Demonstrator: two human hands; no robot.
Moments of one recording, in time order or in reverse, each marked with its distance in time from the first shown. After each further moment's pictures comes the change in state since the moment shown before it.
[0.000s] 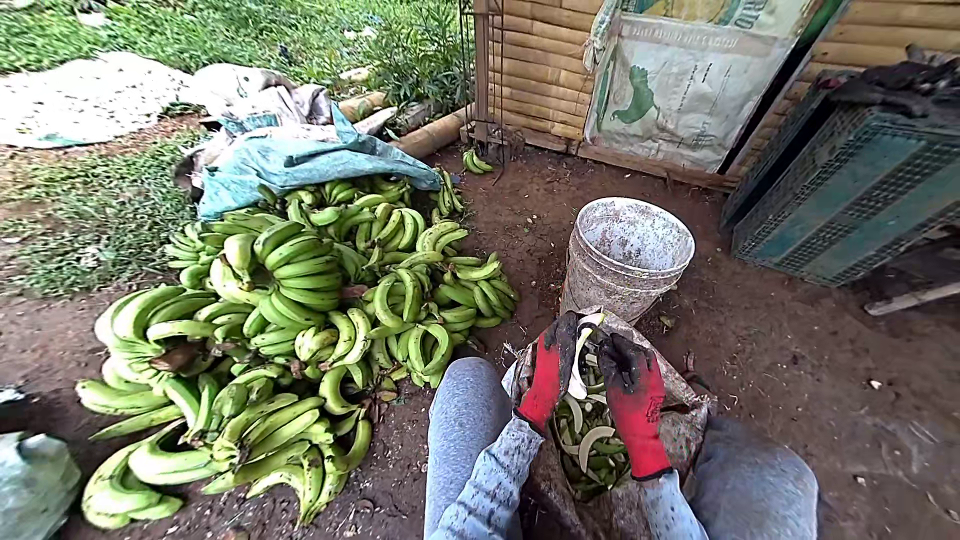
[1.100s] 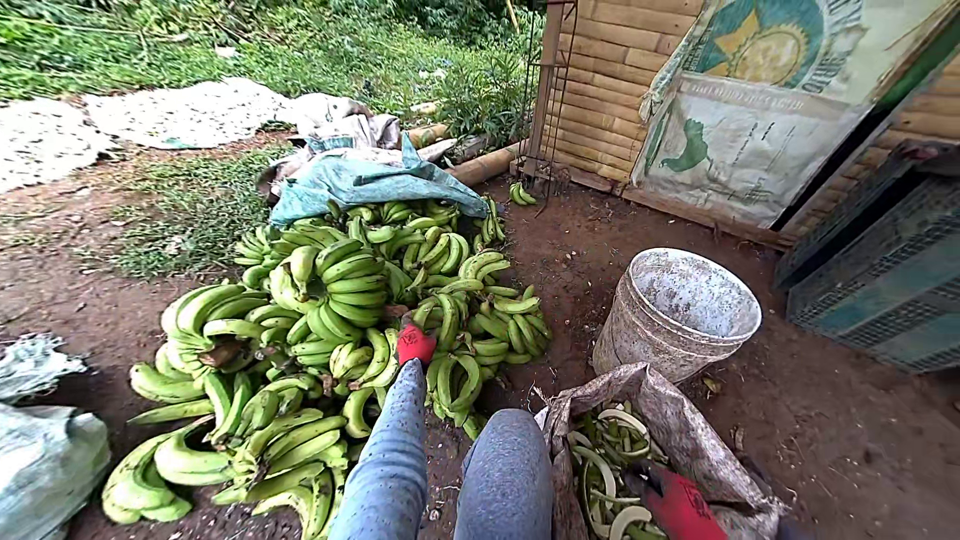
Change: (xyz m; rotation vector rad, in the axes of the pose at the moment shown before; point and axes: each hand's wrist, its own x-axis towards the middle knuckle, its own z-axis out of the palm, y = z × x) left_hand 0.176 -0.068 -0.343 1.079 0.540 -0.471; right_hand 0.001 0.028 -0.002 -0.235 -1.091 0.469
